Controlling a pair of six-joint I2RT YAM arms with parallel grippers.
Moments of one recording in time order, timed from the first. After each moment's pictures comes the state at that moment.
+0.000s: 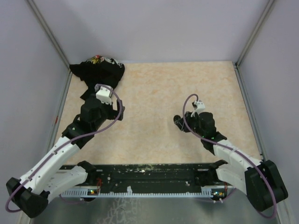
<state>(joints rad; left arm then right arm) -0.58 0.90 0.85 -0.30 -0.24 -0.14 0.41 0.99 0.32 0.31 -0.22 0.45</state>
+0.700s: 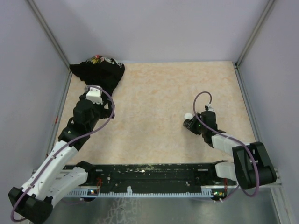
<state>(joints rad) -0.44 0.81 0.76 -0.26 -0.30 -0.08 0.22 1.21 0.31 0.21 -0.13 0.75</state>
